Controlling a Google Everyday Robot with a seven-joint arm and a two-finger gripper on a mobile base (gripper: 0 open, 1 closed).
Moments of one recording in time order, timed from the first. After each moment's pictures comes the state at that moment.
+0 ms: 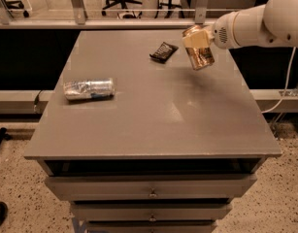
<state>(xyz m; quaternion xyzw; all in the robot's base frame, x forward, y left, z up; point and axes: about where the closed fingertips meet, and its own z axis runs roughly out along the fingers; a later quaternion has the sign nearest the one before) 0.710 -0.172 0.940 -0.26 0.82 0.15 0.50</state>
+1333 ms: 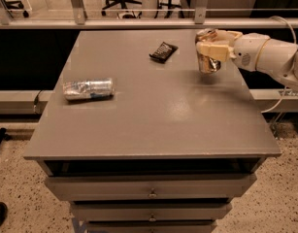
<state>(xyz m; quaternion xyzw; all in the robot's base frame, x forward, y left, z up) 0.694 -0.205 0.935 -0.31 0.67 0.23 0.63</state>
